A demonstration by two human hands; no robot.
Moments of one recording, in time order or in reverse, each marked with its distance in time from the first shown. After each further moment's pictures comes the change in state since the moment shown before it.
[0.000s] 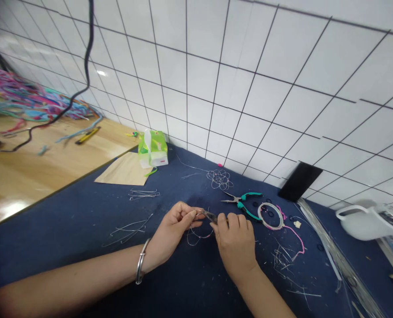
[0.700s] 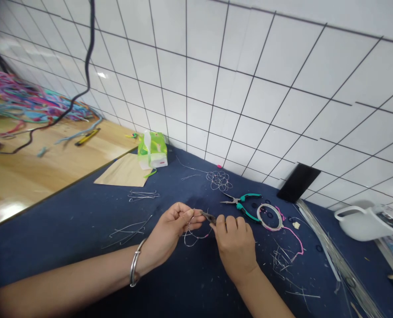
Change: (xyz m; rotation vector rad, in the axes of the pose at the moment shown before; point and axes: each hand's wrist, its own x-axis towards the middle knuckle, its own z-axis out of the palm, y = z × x) left_hand 0.000 0.006 0.000 -0.171 0.002 -0.090; right_hand -0.002 0.002 -0.004 -0.062 0.014 -0.056
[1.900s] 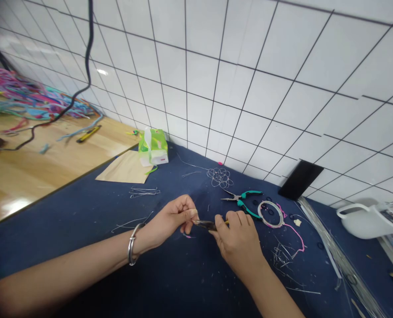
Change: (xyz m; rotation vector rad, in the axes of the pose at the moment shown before) left_hand 0.009 0.022 -0.010 0.393 -0.297 0.016; right_hand 0.001 0.013 -0.008 0.230 -0.008 -0.116
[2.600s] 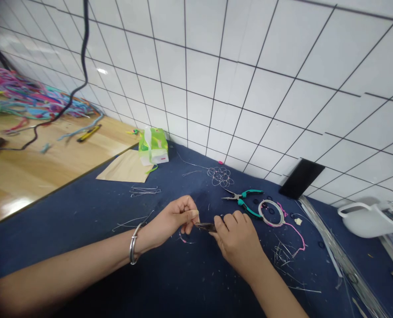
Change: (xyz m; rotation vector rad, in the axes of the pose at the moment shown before) left_hand 0.001 -0.006 0.000 -0.012 0.010 -0.024; right_hand -0.001 0.004 0.002 0.014 -0.027 -0.135
